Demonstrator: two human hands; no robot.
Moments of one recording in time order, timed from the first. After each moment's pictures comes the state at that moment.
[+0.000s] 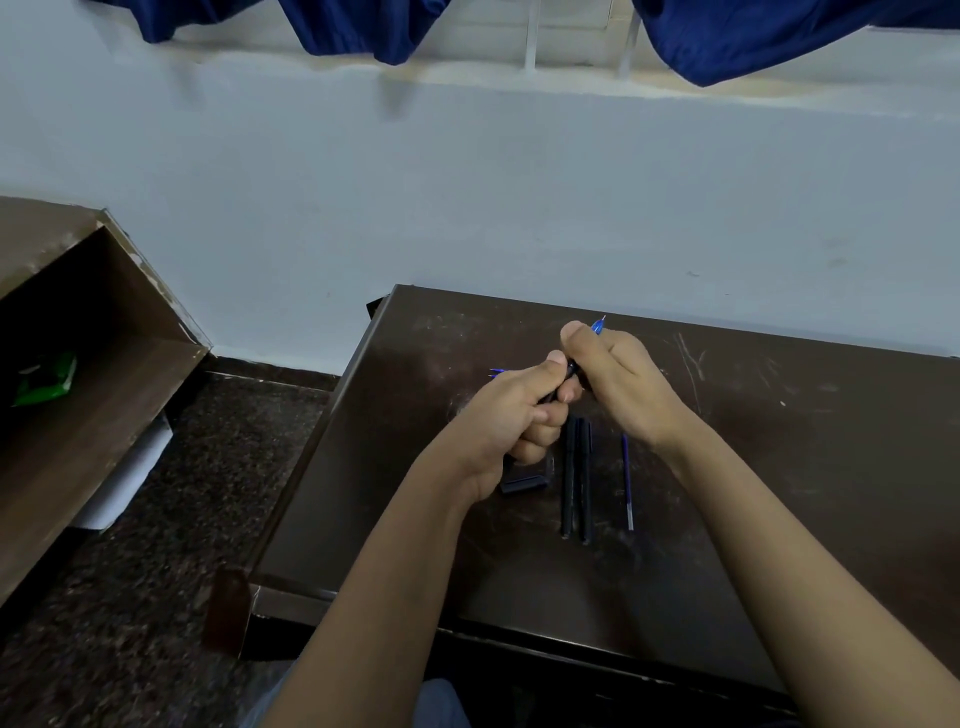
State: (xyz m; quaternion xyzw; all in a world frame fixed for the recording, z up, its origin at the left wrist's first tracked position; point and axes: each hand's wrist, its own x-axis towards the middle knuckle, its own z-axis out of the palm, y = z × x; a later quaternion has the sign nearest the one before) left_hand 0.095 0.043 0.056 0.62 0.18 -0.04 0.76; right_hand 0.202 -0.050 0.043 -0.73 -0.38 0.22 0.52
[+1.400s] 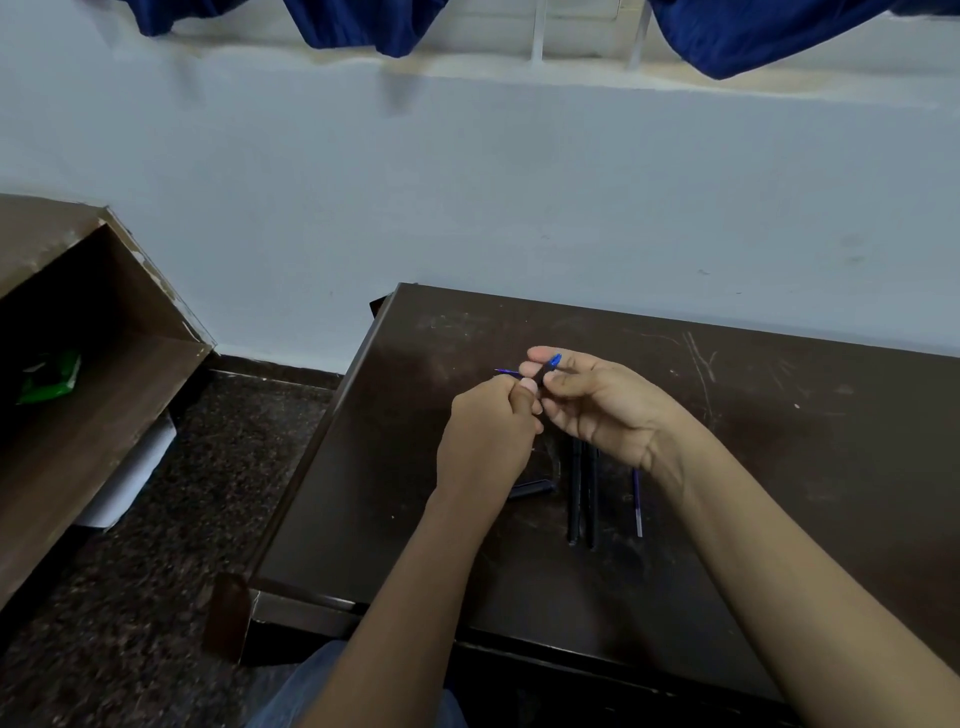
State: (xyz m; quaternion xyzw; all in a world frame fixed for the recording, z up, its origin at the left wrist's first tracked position) left_hand 0.096 0.048 0.018 0.82 0.35 0.14 0.44; right_hand 0.201 -0.034 0.029 -0.55 -0.07 0.49 0.67
